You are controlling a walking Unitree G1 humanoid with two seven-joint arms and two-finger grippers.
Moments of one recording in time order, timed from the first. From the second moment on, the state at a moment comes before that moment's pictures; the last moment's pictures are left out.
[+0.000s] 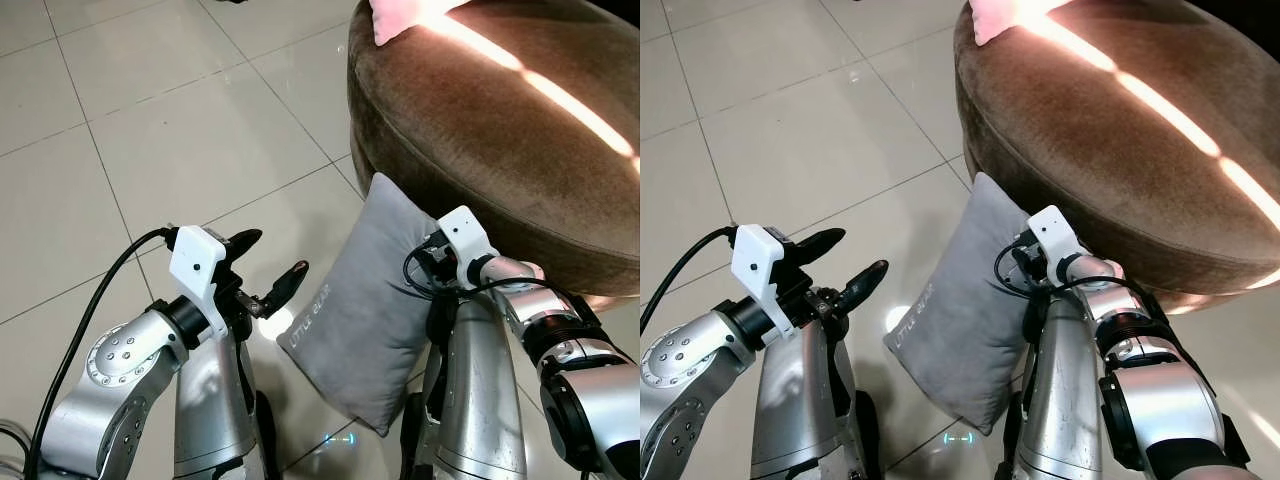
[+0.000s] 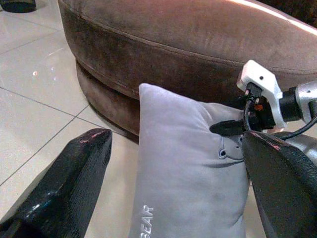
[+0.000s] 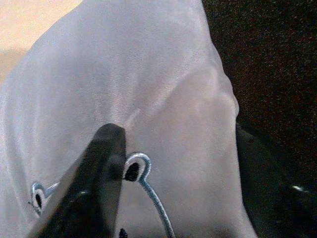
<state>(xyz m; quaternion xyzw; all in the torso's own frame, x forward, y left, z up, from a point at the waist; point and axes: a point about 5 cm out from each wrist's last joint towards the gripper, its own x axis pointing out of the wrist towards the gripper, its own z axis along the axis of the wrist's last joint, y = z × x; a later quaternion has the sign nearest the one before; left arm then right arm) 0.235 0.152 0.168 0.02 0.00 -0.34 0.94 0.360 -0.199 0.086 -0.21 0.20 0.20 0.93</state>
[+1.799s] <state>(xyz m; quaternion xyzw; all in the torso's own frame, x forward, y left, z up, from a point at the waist) 0.243 0.155 0.157 0.02 0.00 -0.32 0.95 0.351 -0.185 0.105 -0.14 0.10 0.33 0.93</state>
